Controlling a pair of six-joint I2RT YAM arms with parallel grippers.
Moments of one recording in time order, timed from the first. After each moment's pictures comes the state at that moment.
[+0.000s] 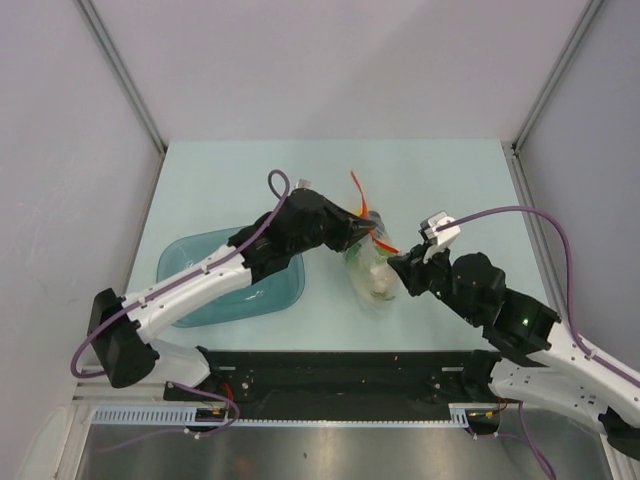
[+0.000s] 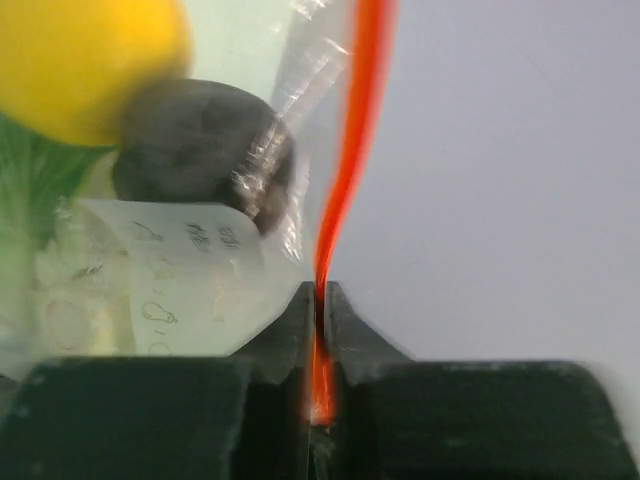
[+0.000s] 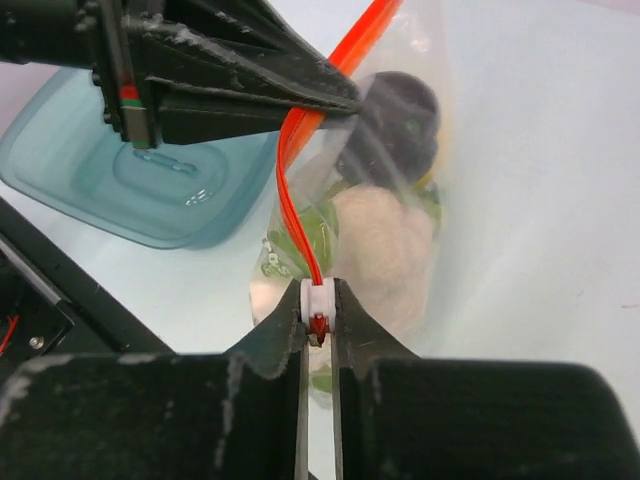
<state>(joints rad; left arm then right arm) -0.89 1.38 1.22 -0.24 -0.03 -1.63 0.99 0.68 0.85 -0.41 0.34 0.23</state>
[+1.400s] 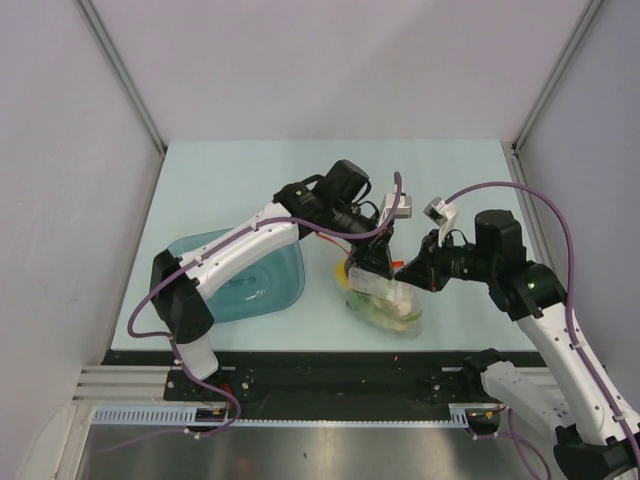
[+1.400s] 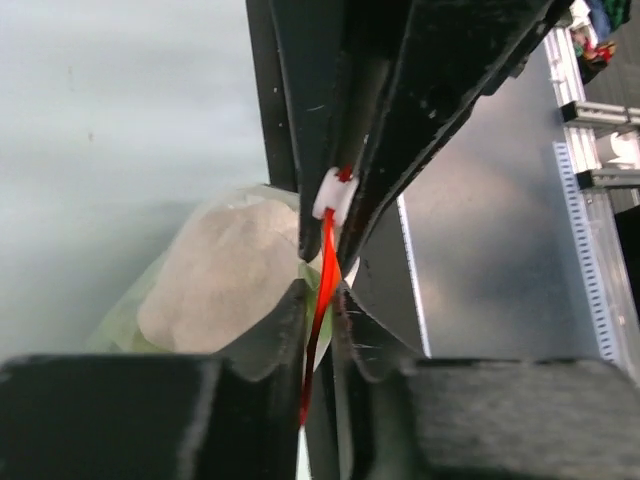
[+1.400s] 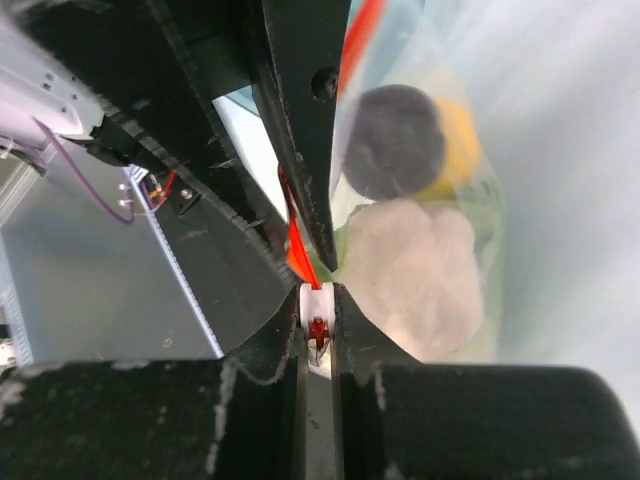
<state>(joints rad) -0.87 1.76 1.72 -0.77 0.94 0.21 0.38 0.81 0.99 -0.72 -0.68 0.12</state>
